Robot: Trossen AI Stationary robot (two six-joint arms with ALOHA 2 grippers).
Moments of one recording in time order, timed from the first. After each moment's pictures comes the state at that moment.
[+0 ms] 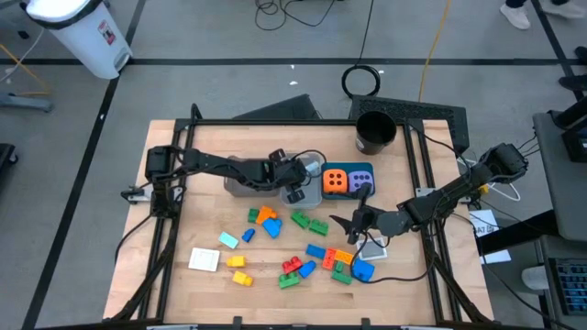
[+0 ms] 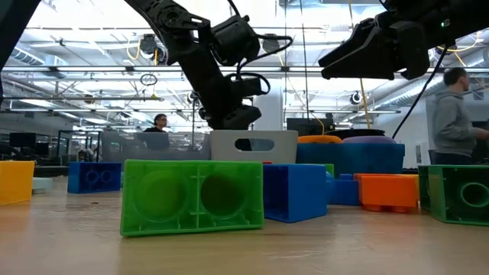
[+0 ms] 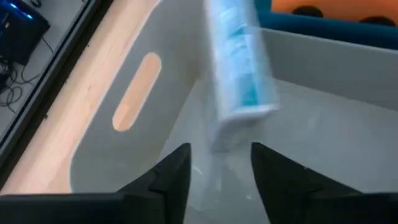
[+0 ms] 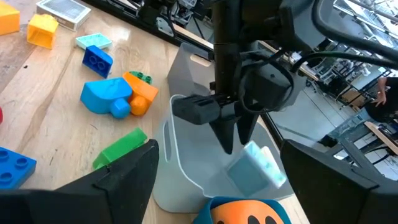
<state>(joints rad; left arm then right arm) 0.11 1.90 1.22 -0.24 -0.42 -0.09 0.45 1.26 0.50 0.41 0.81 -0.27</state>
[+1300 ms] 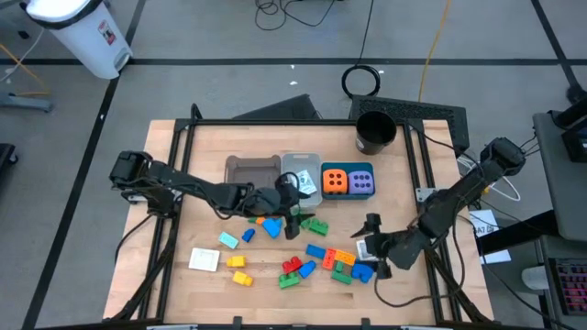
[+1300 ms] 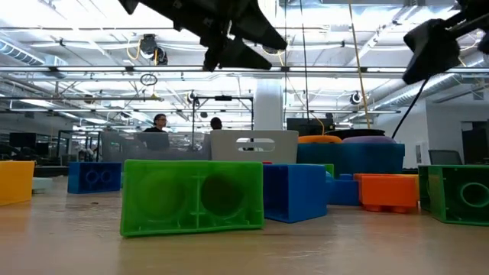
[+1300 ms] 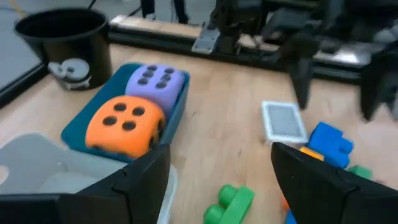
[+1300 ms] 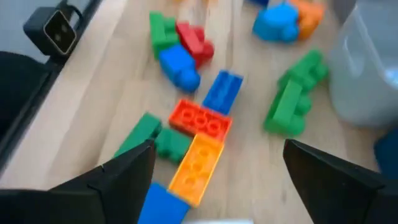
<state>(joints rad) -0.17 1.65 1.06 0.18 -0.30 -0.22 0.73 1.21 0.69 -0.28 0.46 0.44</state>
